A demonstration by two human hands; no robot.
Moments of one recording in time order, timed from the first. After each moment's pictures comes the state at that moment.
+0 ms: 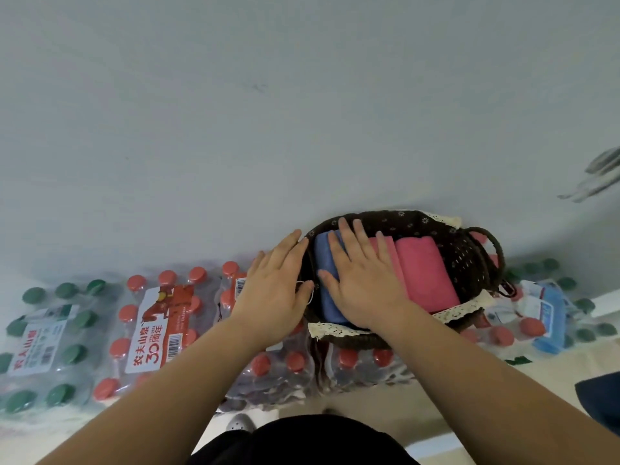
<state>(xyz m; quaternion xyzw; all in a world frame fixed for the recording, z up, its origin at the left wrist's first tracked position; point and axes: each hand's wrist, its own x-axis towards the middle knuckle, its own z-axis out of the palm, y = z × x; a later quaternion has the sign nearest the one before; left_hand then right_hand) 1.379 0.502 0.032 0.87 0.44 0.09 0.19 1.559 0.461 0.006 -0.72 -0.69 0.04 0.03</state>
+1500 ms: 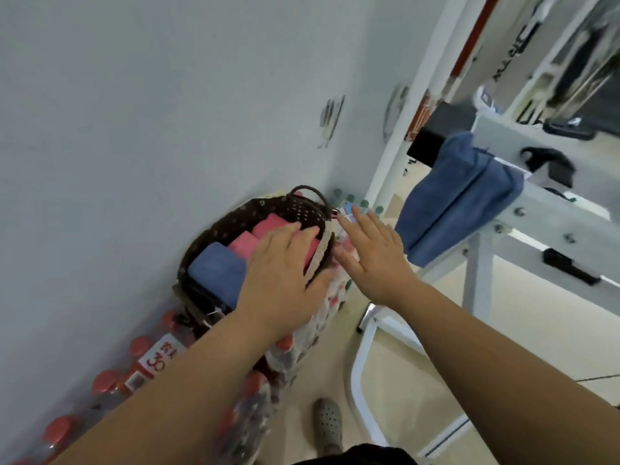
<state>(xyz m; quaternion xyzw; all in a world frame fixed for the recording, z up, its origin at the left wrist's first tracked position) 1.455 0.468 0.078 0.96 0.03 0.15 0.25 1.570 0.297 0.061 -0.94 -0.30 0.01 0.13</state>
